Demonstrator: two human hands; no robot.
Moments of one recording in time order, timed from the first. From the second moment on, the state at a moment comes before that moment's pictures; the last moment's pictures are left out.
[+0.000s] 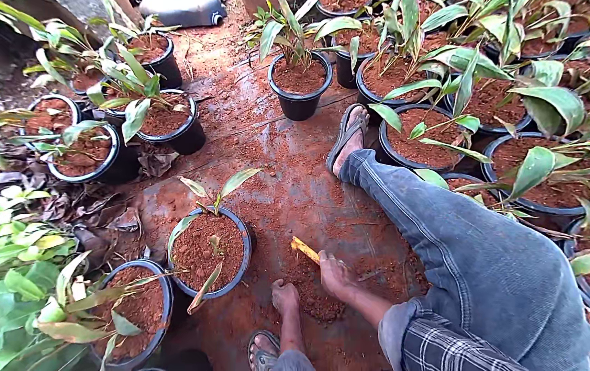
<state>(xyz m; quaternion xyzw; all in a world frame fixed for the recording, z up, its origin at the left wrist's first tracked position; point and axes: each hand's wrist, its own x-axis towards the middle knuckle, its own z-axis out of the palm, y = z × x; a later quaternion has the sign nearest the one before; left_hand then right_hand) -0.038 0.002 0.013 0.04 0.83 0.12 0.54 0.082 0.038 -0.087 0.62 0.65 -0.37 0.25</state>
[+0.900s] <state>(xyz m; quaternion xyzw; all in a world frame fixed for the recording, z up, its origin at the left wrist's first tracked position) 0.013 -0.080 -0.111 -0.29 0.73 0.26 0.56 0.103 0.078 -0.108 0.54 0.65 -0.47 0.23</state>
